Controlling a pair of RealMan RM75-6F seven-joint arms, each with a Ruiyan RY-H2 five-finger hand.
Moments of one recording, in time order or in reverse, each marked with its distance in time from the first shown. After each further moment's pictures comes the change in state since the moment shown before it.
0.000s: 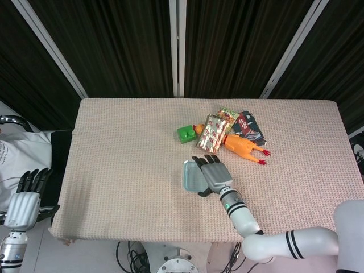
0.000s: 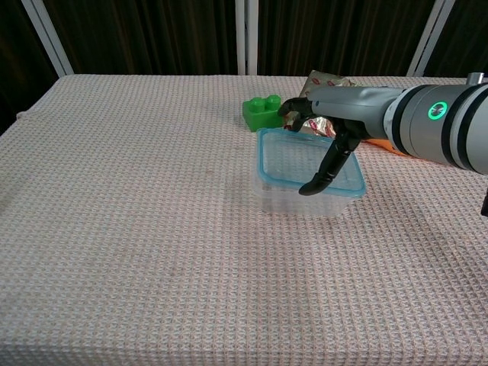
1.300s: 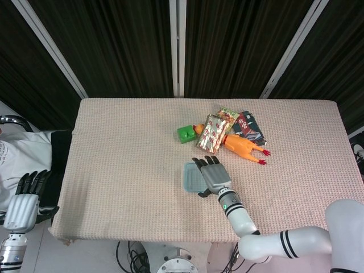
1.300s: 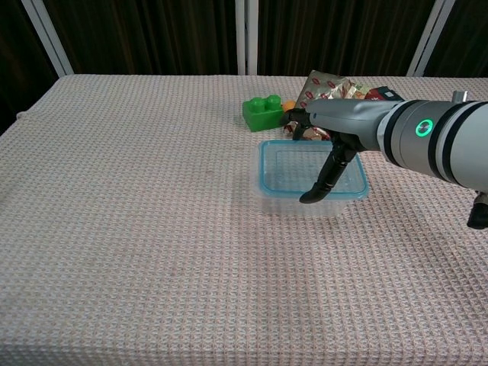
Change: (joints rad) left arm 0.010 -0.011 0.008 0.014 -0.007 0.008 -0.015; right arm 0.013 -0.043 -0.024 0.046 0.009 0.020 -0.014
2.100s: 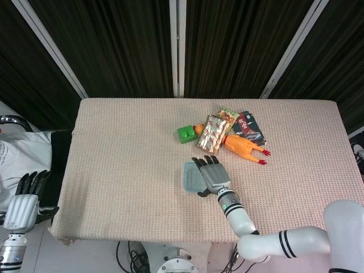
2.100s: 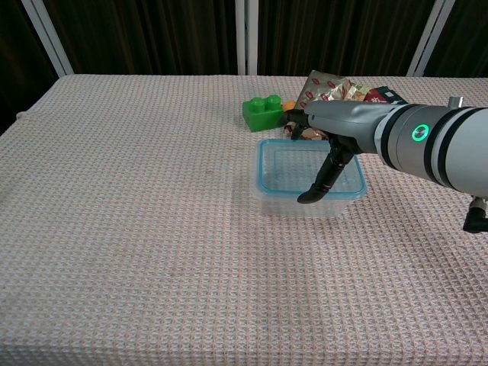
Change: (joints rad) left arm 0.001 -0.003 0.002 0.009 0.000 -0.001 -0.011; right arm -0.005 -0.015 -0.005 0.015 -0.005 -0.008 0.004
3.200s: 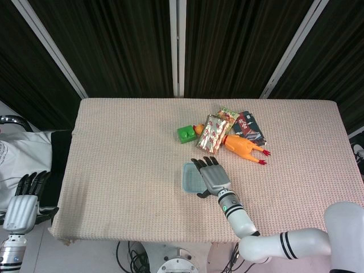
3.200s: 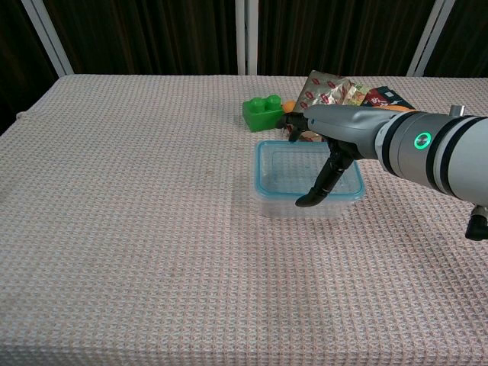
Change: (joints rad) left arm 0.003 -0.003 0.002 0.006 -0.002 -0.001 -0.008; right arm -0.022 -0.008 -0.010 0.014 -0.040 -0.020 0.023
